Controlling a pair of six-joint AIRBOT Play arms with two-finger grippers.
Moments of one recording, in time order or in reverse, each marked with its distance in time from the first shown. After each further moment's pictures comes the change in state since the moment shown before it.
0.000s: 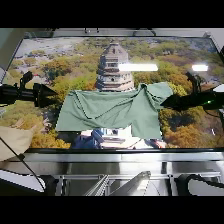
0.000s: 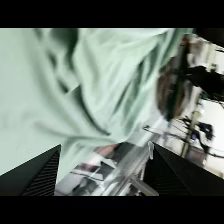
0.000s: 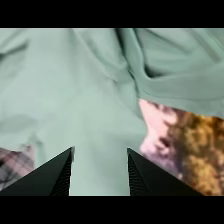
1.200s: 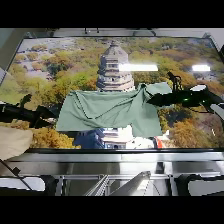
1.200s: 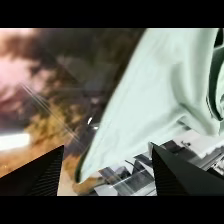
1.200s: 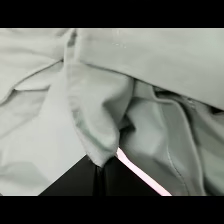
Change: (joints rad) left arm 0.032 0.110 -0.304 0.300 0.216 -0.055; right arm 0.157 -0.202 0.088 0.235 -0.145 -0.199
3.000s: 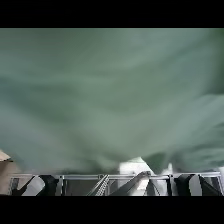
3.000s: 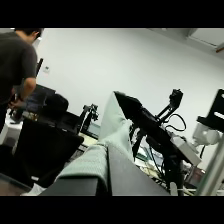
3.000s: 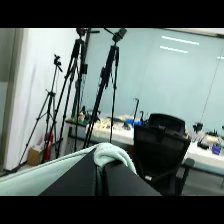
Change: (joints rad) left arm 0.249 0.642 0.468 -1.504 -0.394 -0.002; right arm -0.630 1.010 0.560 0.247 -0.031 -0.006
